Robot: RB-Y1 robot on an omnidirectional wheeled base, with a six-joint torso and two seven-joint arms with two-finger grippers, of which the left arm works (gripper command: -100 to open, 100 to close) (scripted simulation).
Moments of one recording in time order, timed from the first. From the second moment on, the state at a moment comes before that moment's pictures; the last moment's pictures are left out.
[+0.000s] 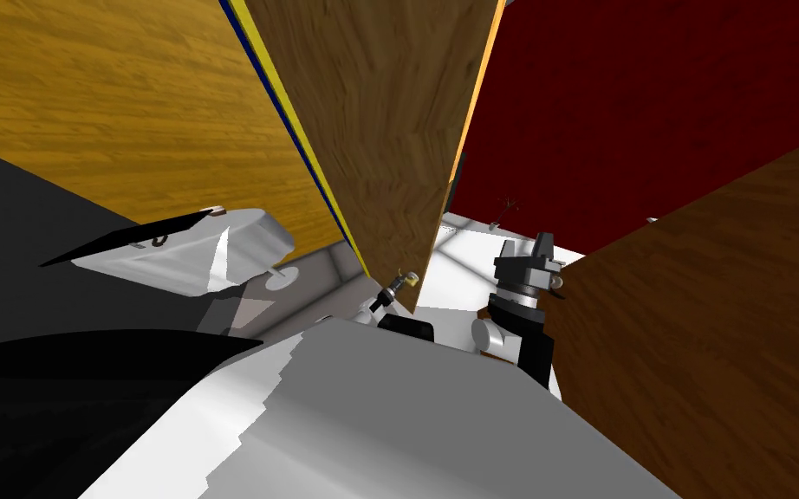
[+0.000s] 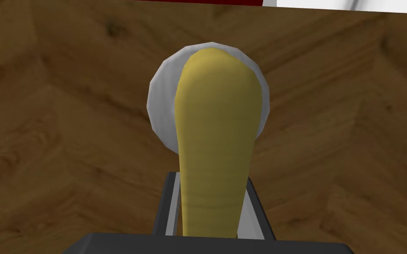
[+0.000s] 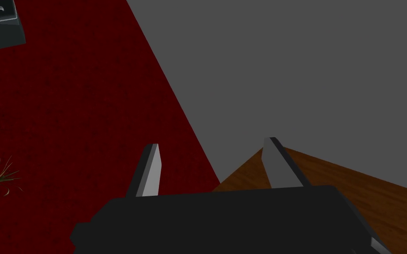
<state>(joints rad) -0.16 0.06 -0.38 -0.64 -0.15 -0.82 0.18</state>
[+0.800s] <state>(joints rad) -0.15 0.06 -0.28 -0.65 -0.11 -0.79 0.14</state>
